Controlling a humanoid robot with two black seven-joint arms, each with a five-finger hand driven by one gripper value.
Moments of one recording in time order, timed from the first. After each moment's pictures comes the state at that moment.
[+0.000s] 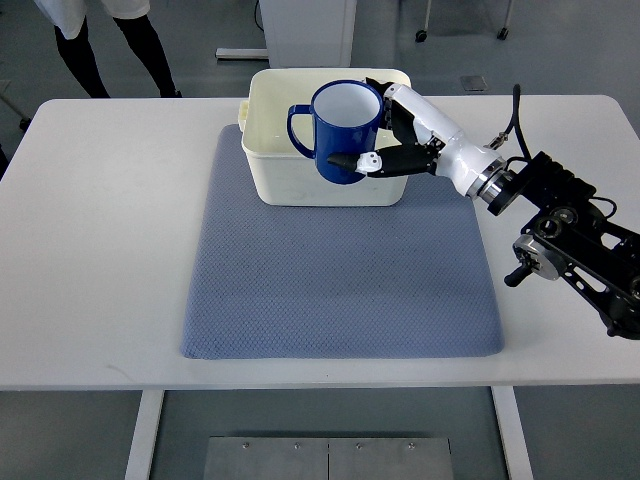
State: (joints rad) left arm -0.04 0.00 -0.10 -0.29 0.04 0.13 -0.11; right arm 0.83 -0.32 0.62 1.26 -0.89 0.03 0.29
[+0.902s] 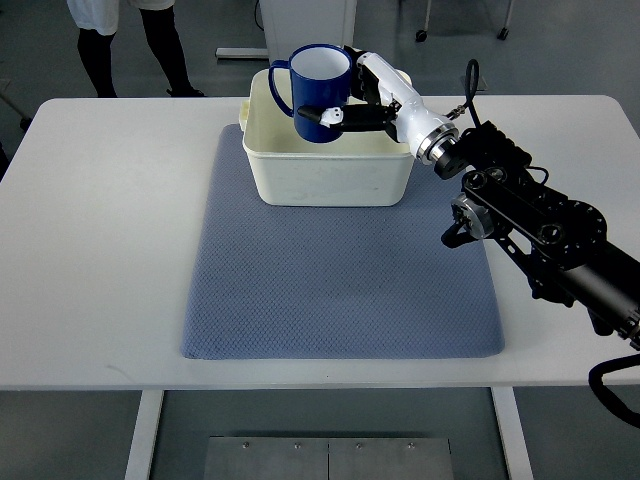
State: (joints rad) left arm -0.04 0.00 -0.10 -0.29 0.04 0.13 -0.11; right arm 0.98 -0.04 0.62 0.83 -0.86 -0.03 0.27
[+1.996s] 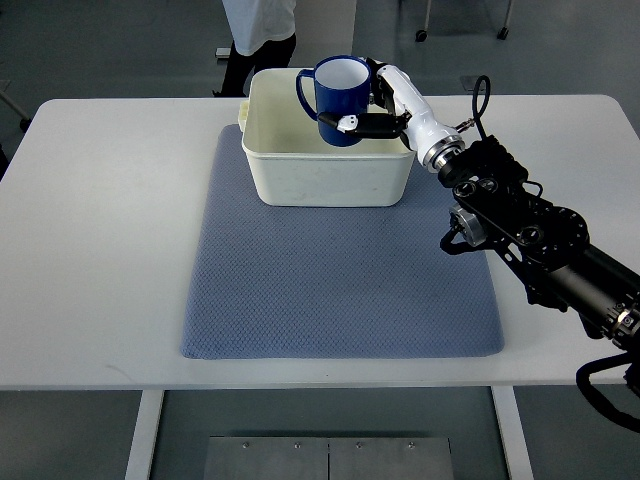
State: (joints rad) left arm -0.04 0.00 -0.10 -0.29 0.04 0.13 -0.11; right arm 0.99 0.00 0.58 0.67 -0.86 -0.11 0.33
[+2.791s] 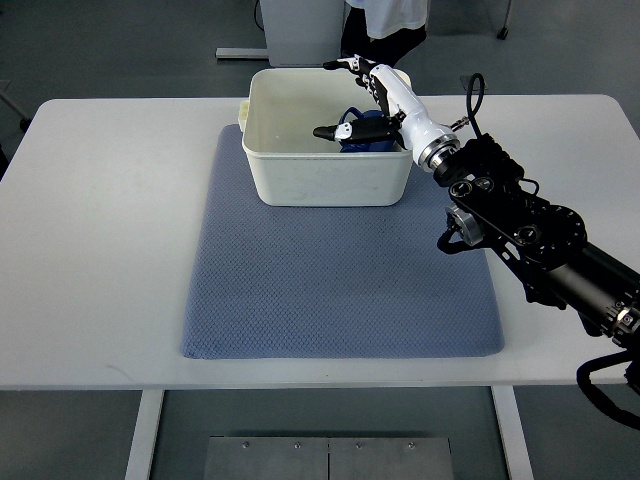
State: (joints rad) left arm -0.04 0.00 -0.10 -0.29 0.04 0.13 -0.11; right arm 1.01 0.00 0.56 0.69 -0.86 -0.11 0.33
